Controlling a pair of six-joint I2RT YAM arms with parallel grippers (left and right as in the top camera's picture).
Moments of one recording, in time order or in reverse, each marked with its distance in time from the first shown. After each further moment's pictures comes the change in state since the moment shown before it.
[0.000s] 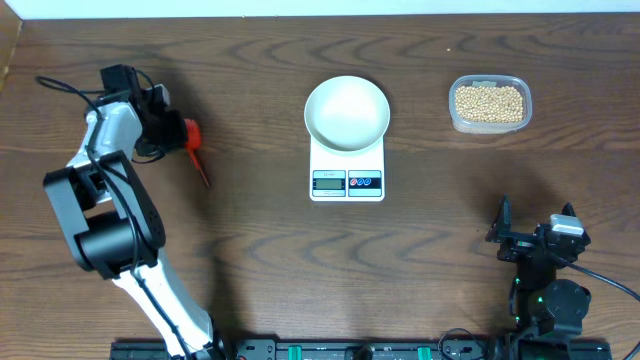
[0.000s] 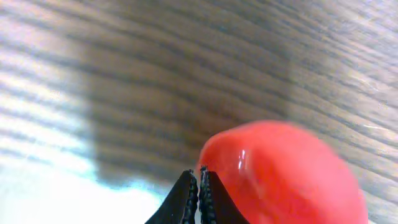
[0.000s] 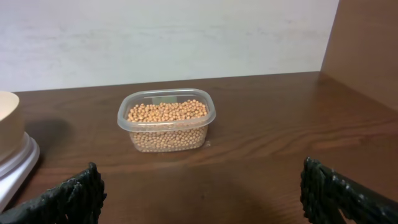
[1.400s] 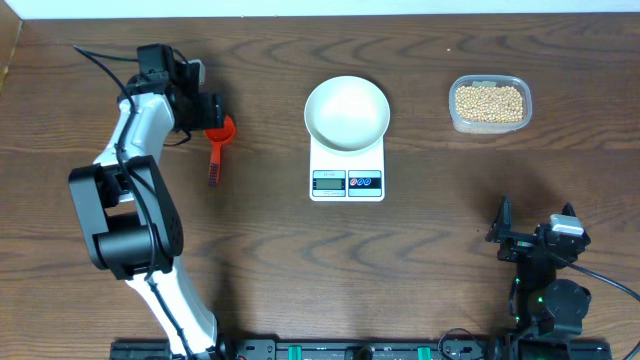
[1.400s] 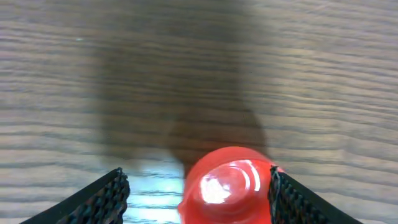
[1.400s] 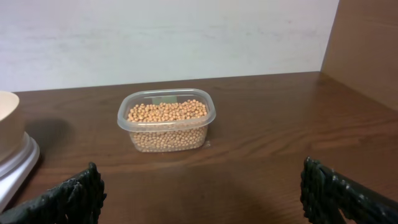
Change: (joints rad) left arm -0.153 -0.048 0.000 0.106 -0.019 0.097; right arm 0.000 0.000 0.000 0.000 0.000 0.000
